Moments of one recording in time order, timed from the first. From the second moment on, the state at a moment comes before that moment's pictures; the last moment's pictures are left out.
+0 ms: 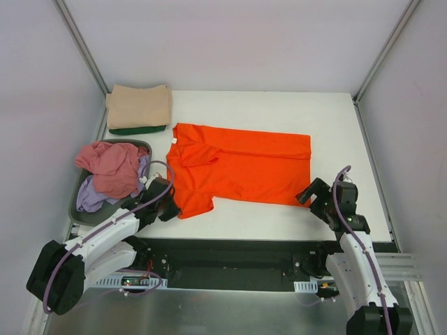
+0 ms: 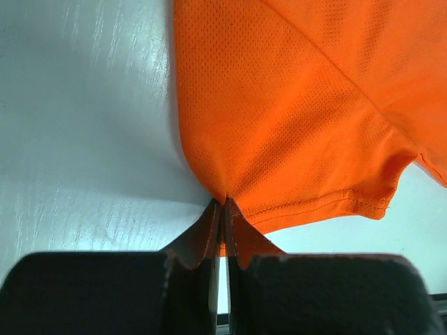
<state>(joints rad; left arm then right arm) -0.52 0.94 0.34 -0.42 -0.08 -1.00 0.00 0.60 0.32 -0.52 -0.12 0.63</state>
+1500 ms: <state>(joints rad) -0.52 0.84 0.34 -0.54 -0.05 -0.96 0.00 0.89 0.34 -0.44 -0.07 0.63</state>
